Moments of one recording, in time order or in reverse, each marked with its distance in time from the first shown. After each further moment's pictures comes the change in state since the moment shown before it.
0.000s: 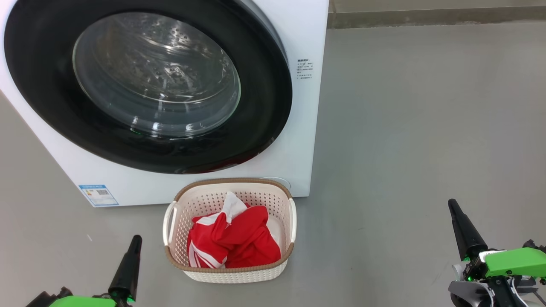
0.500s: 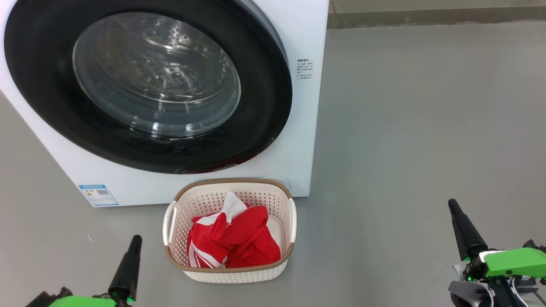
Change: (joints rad) left arm 0.000 0.000 0.000 0.000 0.000 0.000 0.000; right arm 0.000 0.000 0.000 0.000 0.000 0.000 0.000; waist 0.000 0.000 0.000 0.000
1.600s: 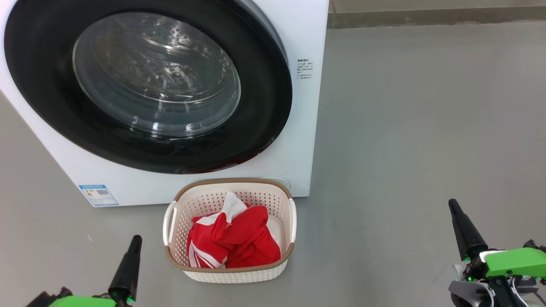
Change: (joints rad) left arm 0.000 0.000 0.000 0.000 0.000 0.000 0.000; right arm 0.000 0.000 -0.001 0.000 0.000 0.000 0.000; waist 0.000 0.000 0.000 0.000
